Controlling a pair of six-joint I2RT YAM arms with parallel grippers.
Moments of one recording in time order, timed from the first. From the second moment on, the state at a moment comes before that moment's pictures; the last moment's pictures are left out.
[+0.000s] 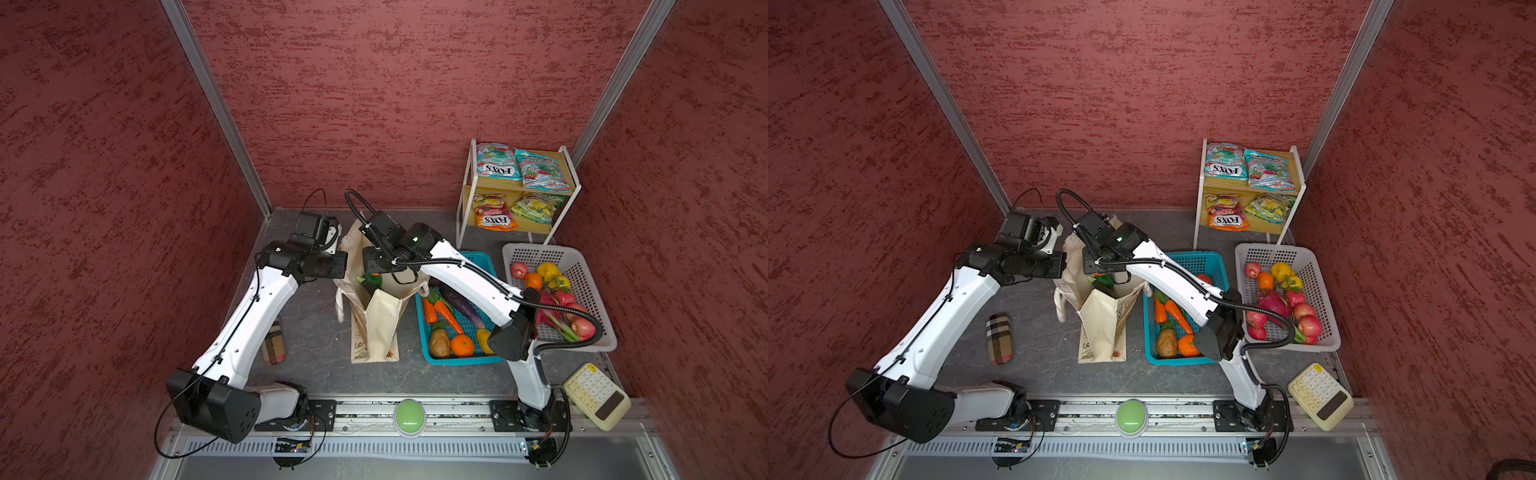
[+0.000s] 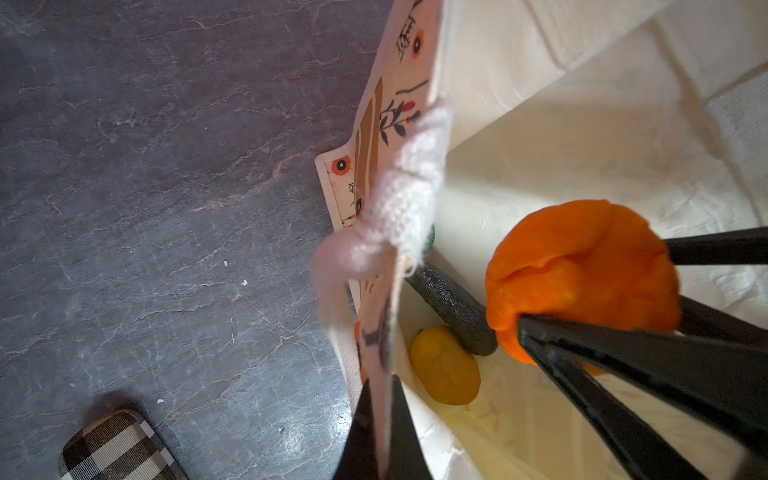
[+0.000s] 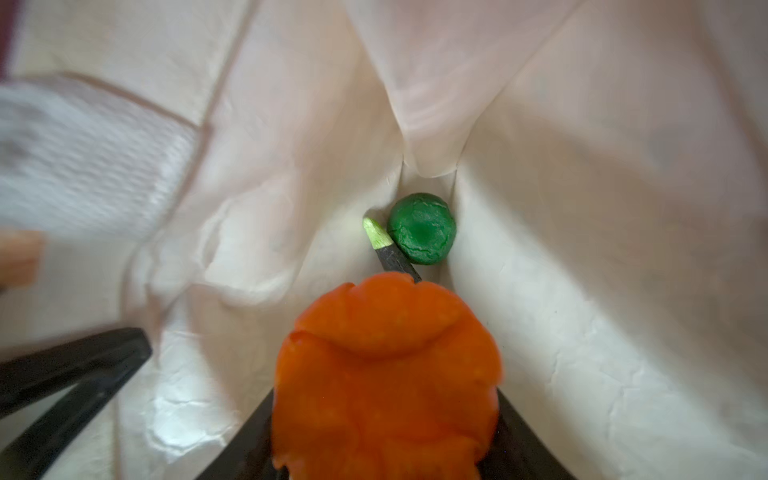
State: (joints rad) left arm -0.28 1.30 1.38 -1.05 0.09 -0.16; right arm 0.92 2.11 2.27 -1.16 0.12 0.68
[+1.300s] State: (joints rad) left arm -0.27 1.32 1.40 -1.06 0.09 -0.16; right arm 0.92 2.16 2.47 -1.21 0.16 0.61
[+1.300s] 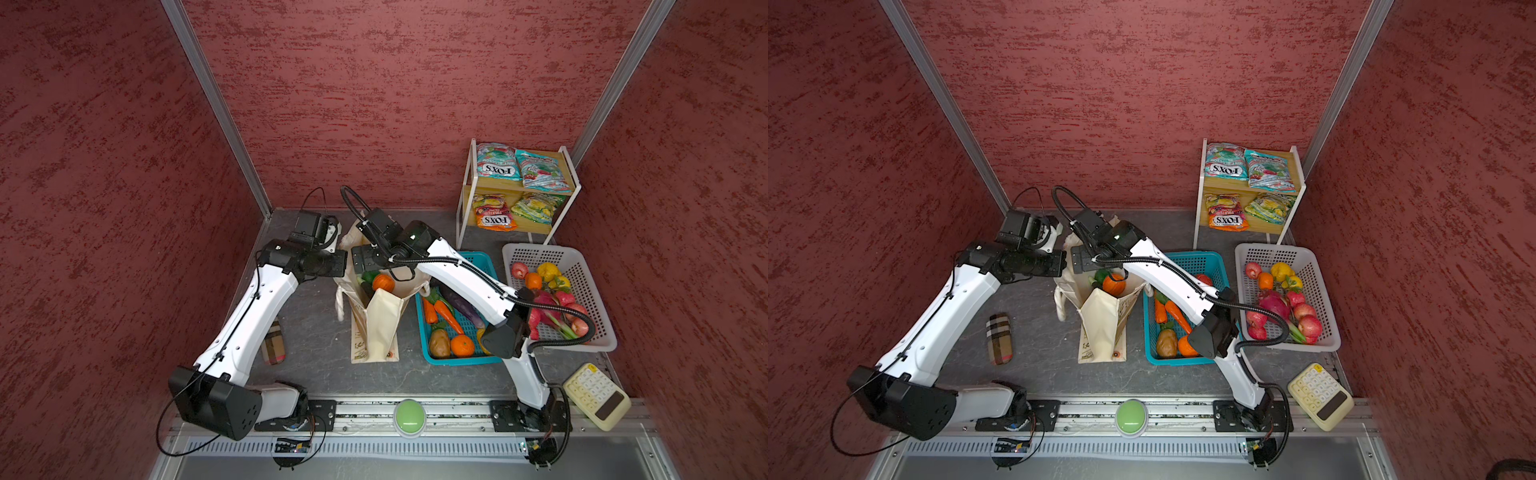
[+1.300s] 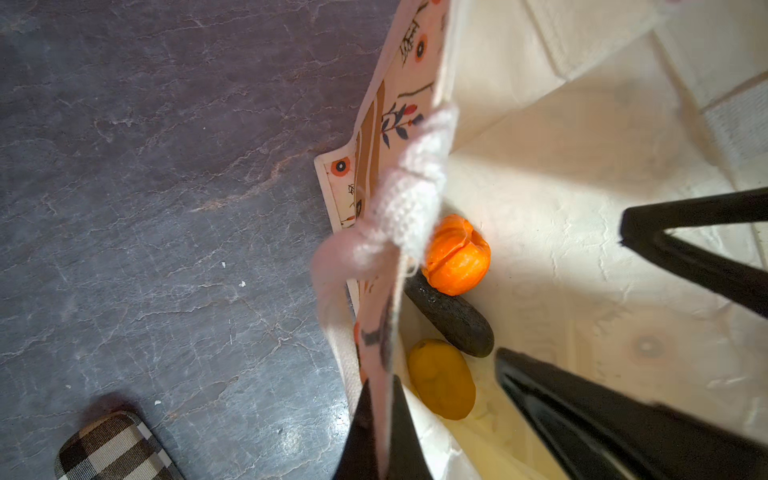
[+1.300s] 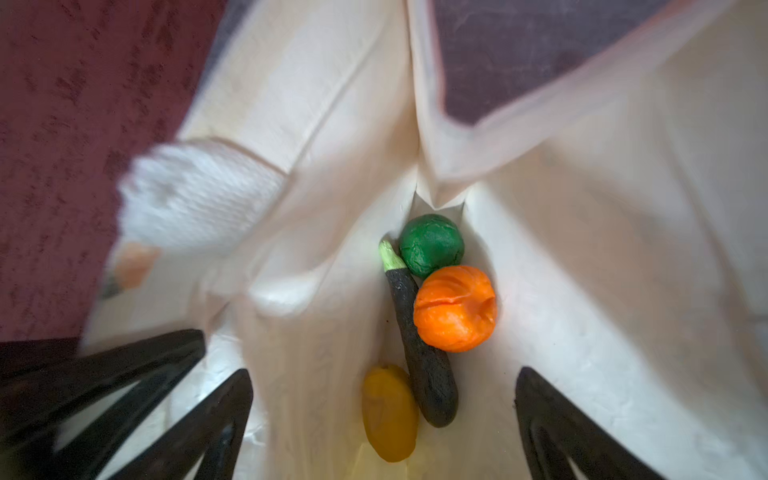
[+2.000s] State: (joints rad) left arm -0.23 1.32 1.42 -1.08 0.10 -0.16; right arm 0.82 1.69 2.08 -1.30 0.71 0.53
